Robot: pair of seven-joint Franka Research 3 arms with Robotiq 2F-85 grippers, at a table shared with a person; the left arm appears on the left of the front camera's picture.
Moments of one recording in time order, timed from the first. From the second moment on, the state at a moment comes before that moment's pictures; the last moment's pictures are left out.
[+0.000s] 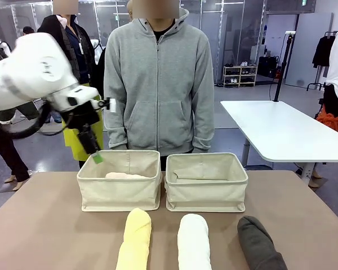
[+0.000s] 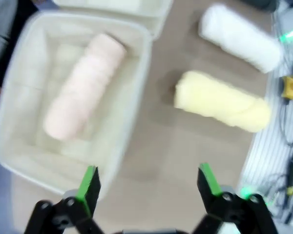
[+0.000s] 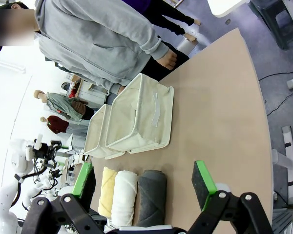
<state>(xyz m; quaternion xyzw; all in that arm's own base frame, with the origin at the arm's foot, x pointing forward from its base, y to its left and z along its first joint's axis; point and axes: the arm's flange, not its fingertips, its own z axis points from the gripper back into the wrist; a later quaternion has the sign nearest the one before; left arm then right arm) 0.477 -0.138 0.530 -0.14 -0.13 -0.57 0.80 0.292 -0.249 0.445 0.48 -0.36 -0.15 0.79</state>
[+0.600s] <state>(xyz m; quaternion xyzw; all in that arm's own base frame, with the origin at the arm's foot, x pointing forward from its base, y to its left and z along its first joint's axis) 0.377 0.026 0.454 -0.46 -0.18 -0.30 0.82 0.292 -0.249 0.445 0.48 -0.36 -0.15 0.79</state>
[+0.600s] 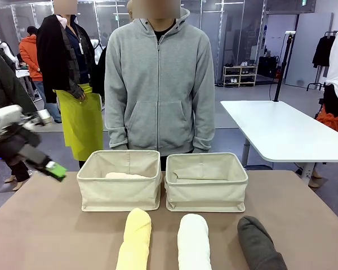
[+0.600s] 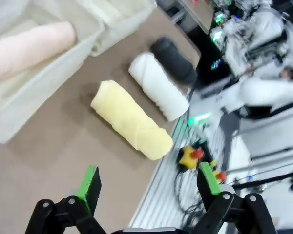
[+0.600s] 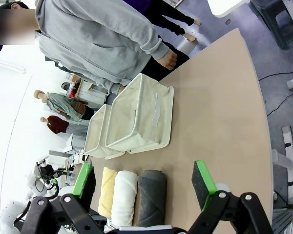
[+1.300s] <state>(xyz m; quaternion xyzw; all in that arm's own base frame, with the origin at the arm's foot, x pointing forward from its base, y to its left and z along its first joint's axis) 0.280 0.184 0.352 -0.53 -0.26 -0.09 0.80 0.293 -0.249 0.445 0.48 -0.36 -0.15 0.79</state>
